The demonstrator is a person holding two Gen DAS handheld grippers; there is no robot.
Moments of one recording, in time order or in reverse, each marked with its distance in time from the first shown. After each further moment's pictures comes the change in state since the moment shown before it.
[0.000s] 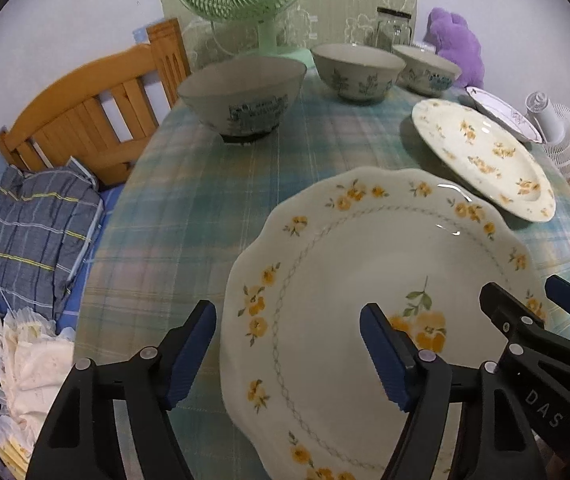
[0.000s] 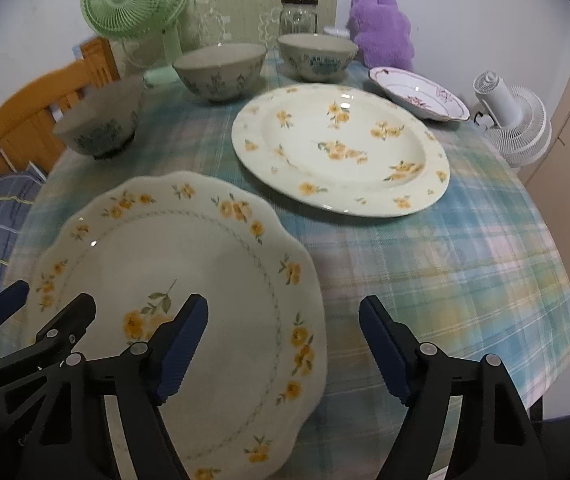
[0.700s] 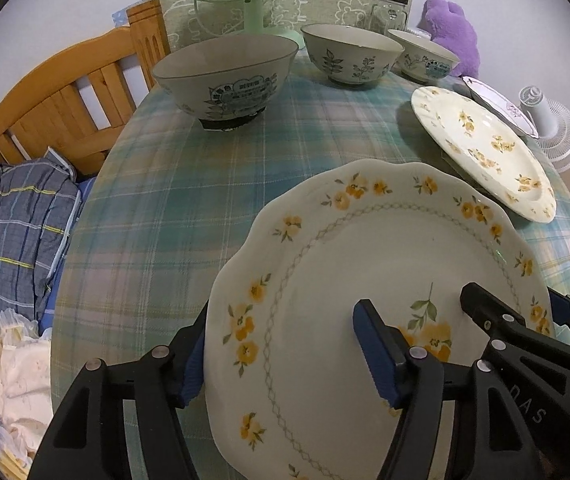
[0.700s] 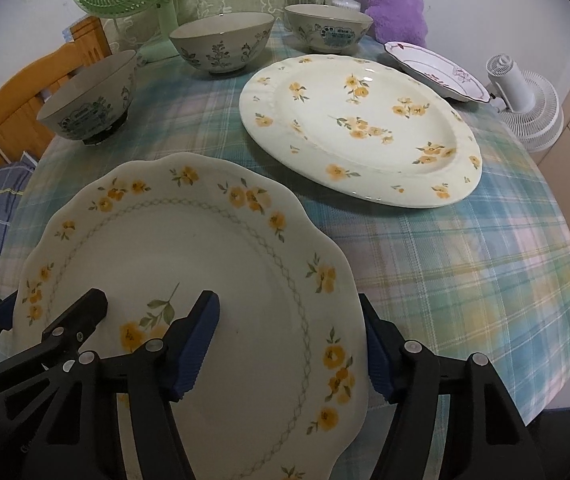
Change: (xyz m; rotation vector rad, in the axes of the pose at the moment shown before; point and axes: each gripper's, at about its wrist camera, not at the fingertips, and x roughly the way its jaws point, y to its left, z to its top) left arm 0.018 0.007 0.011 0.011 0.057 -0.068; right arm 0.026 0.012 0.011 0.013 0.087 0.011
